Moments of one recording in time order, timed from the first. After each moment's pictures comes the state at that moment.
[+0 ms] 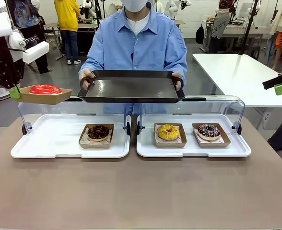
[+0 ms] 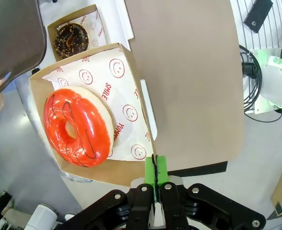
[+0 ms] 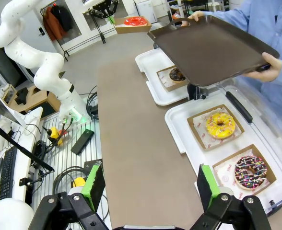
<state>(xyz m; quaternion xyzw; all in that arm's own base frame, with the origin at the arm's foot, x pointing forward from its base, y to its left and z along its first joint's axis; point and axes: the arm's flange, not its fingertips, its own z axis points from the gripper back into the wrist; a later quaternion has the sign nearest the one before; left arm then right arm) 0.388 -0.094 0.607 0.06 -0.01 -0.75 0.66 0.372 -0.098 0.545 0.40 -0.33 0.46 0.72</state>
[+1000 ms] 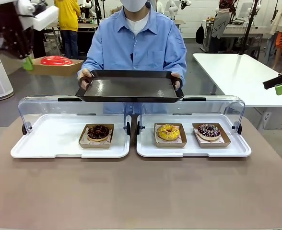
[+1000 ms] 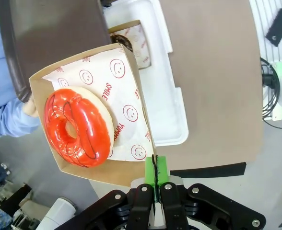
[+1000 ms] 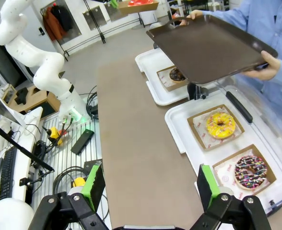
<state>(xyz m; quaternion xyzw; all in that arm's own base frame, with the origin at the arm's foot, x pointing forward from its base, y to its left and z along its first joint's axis) 0.411 -0.139 0.675 0.09 -0.07 -0.75 0.65 0.372 -0.098 0.545 0.40 -0.33 0.46 0.72</state>
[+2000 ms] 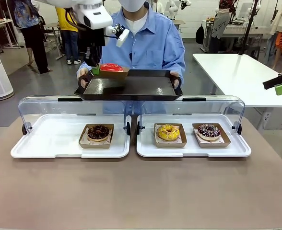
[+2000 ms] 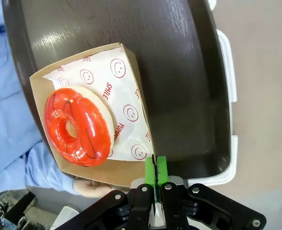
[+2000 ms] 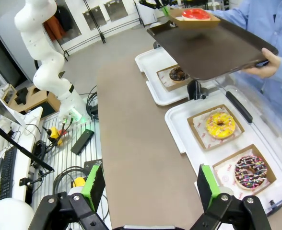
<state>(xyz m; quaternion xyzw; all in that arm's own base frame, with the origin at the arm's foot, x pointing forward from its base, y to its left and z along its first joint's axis) 0.553 -0.285 0.608 0.09 -0.06 -0.75 0.65 0.372 -0.098 0.546 0.40 -0.33 0.46 0.72</state>
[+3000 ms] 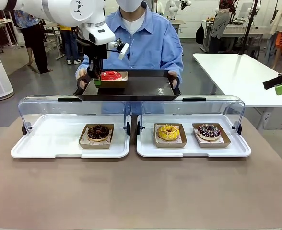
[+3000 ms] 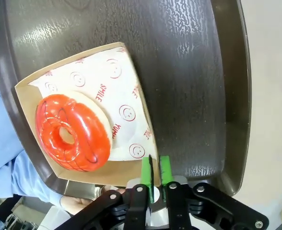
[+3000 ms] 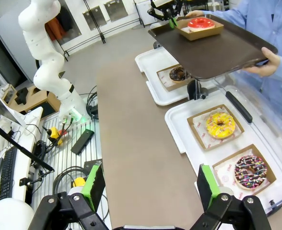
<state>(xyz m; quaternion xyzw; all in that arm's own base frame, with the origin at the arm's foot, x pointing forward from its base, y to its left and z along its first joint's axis) 0.571 -0.280 0.566 0.08 -0.05 -0.73 0.67 0.372 -0.098 0.545 0.40 -0.33 0.46 0.72</state>
